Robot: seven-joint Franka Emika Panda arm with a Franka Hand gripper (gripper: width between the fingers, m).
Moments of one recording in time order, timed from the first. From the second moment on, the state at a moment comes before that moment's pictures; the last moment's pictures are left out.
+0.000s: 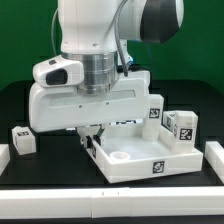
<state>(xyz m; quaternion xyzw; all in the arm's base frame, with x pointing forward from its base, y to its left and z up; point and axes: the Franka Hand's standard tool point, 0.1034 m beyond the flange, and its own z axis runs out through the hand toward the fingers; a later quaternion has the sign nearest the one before) 0.537 -0.057 0.029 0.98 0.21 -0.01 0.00</state>
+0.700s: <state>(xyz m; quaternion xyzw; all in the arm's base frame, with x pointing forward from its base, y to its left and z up) 0.566 -0.057 0.040 0.86 0.50 -0.01 0.02</state>
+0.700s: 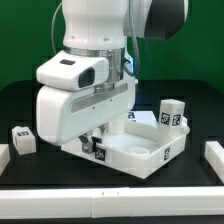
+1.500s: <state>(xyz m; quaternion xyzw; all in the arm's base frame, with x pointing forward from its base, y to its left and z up) 0.607 -0.035 0.049 0.74 0.66 0.01 0.07</state>
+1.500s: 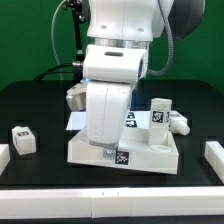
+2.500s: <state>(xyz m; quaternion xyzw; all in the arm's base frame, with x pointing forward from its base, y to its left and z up) 0.638 0.009 0.035 0.74 0.67 0.04 0.06</state>
